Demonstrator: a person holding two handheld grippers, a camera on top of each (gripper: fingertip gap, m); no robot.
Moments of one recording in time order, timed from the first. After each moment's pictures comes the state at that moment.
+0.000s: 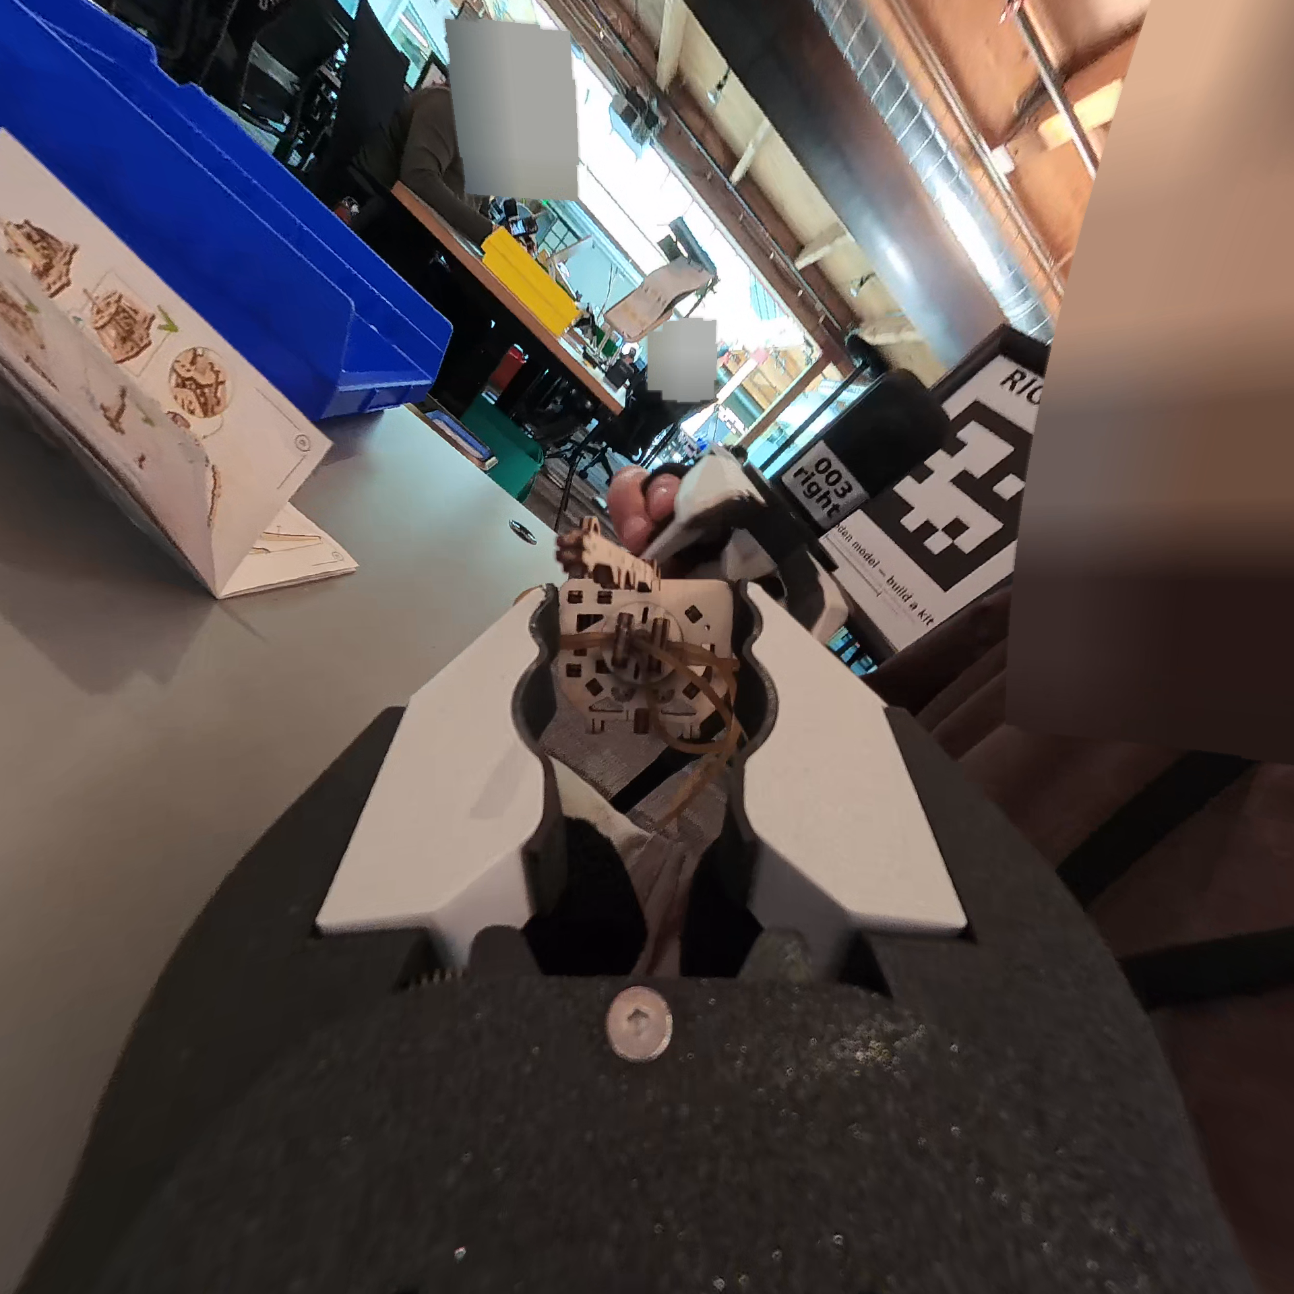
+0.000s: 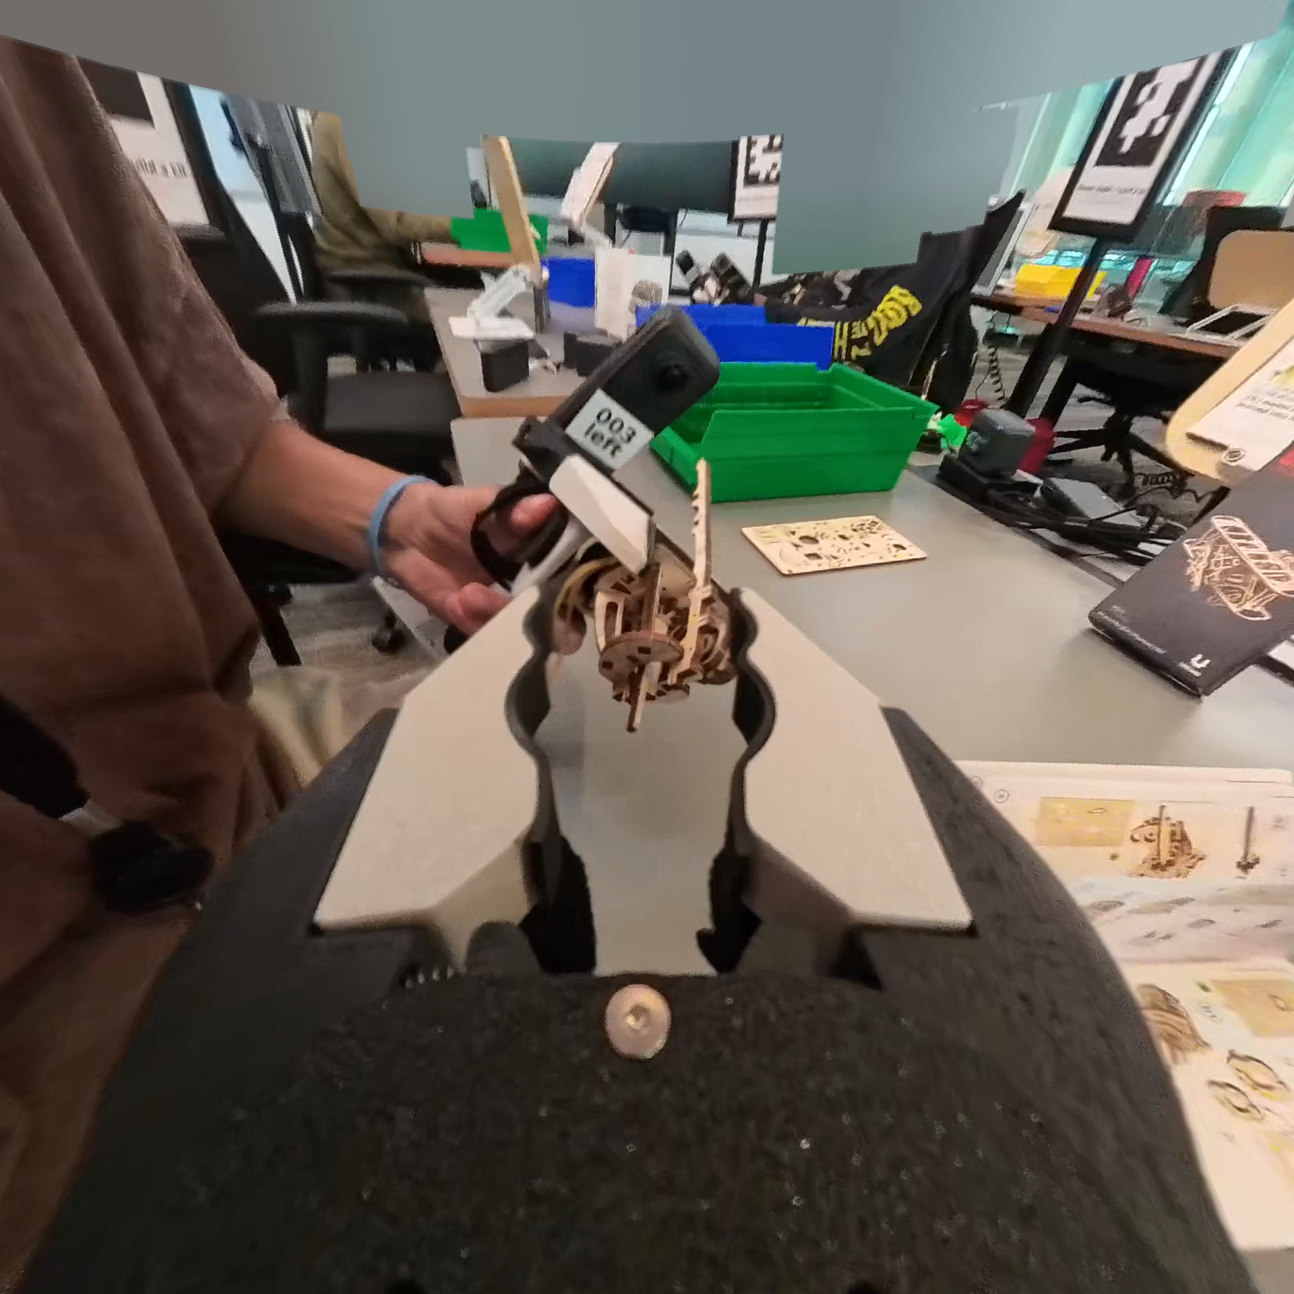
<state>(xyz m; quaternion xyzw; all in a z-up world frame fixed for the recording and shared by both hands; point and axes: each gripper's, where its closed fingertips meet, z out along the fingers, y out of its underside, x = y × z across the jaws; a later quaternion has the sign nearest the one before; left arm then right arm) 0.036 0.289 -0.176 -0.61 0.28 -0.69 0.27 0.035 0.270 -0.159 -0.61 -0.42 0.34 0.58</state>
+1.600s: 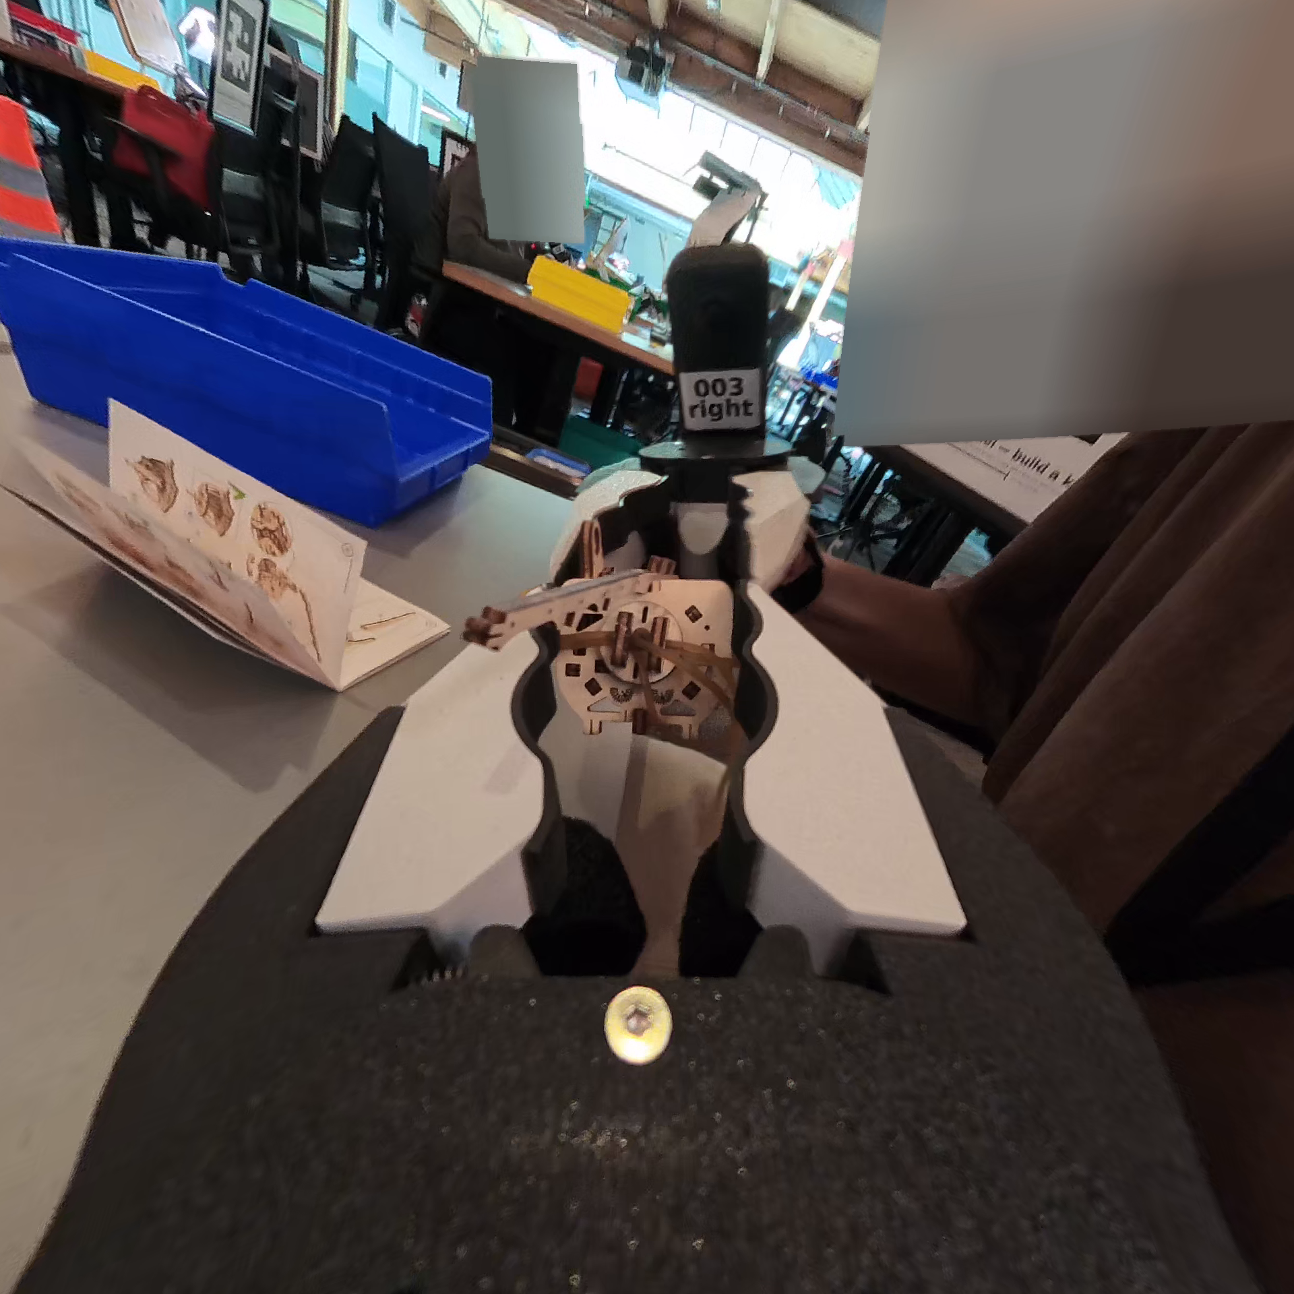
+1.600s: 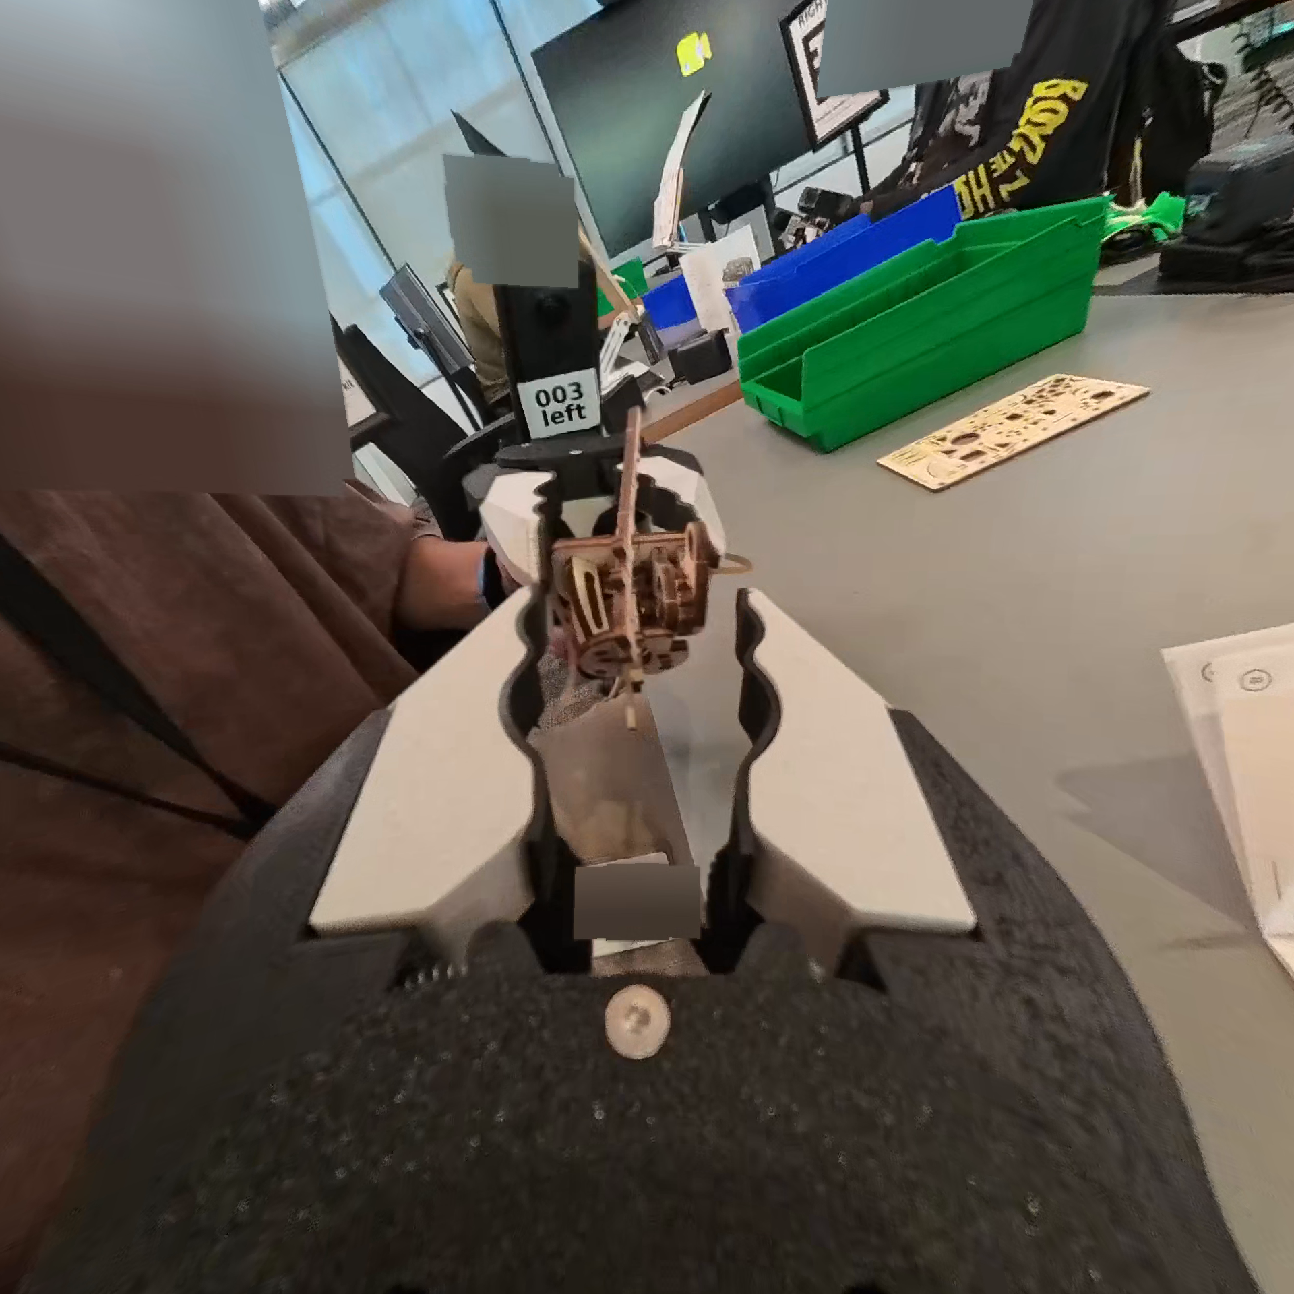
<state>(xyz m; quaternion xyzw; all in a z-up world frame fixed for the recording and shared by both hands) 0.037 0.276 -0.169 -0.58 0.40 -0.58 0.40 0.037 0.279 -0.171 -0.65 -0.31 0.53 0.45</state>
